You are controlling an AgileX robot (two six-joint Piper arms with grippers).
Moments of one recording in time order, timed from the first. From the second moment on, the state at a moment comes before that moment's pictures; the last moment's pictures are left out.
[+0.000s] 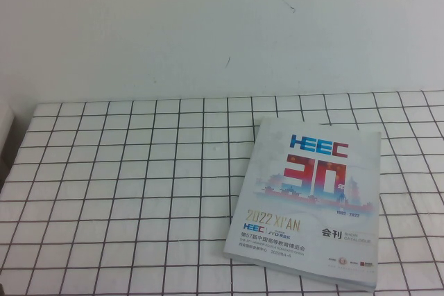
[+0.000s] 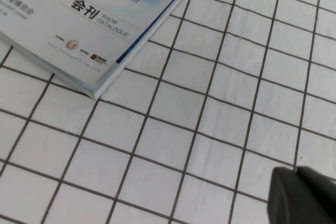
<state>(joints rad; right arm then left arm) 0.27 0.47 -0.40 -0.08 0.81 -0.08 -0.07 -0.01 0.02 -0.30 0.24 0.35</state>
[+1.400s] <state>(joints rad) 0.27 0.47 -0.40 -0.08 0.81 -0.08 -0.07 -0.01 0.01 -0.06 0.37 -0.04</state>
